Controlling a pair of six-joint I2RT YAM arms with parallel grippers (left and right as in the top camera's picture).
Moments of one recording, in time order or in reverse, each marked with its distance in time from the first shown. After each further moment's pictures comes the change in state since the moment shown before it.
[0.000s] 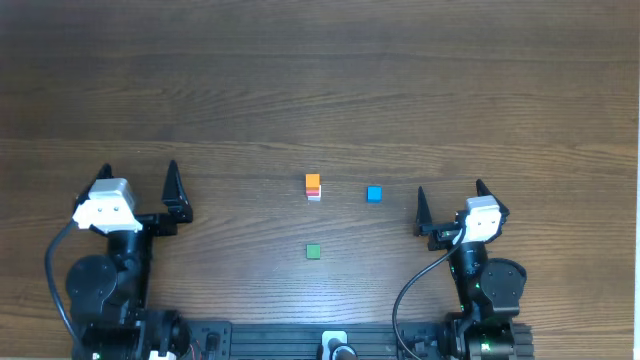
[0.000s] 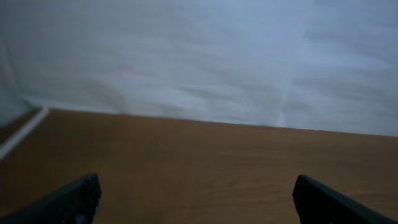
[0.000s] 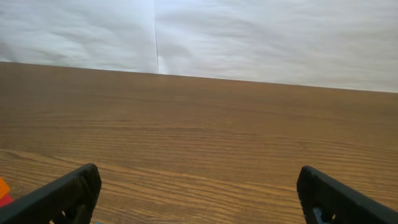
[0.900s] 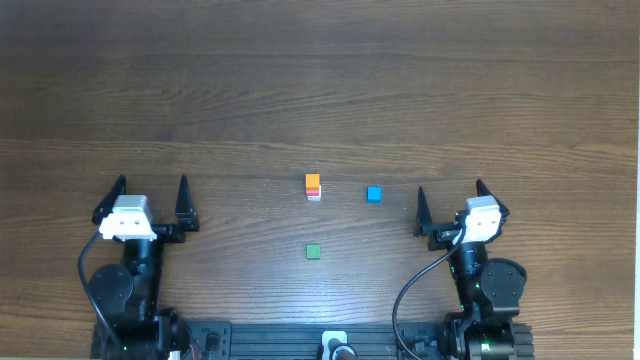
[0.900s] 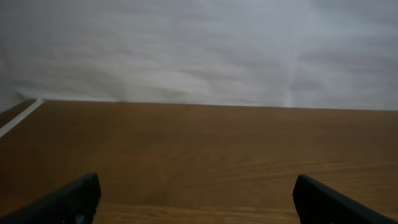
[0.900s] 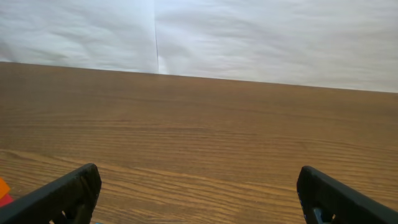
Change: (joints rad) left arm 0.145 -0.195 -0.311 0.132 0.165 0.045; right arm 0.000 0.000 0.000 0.000 0.000 0.001
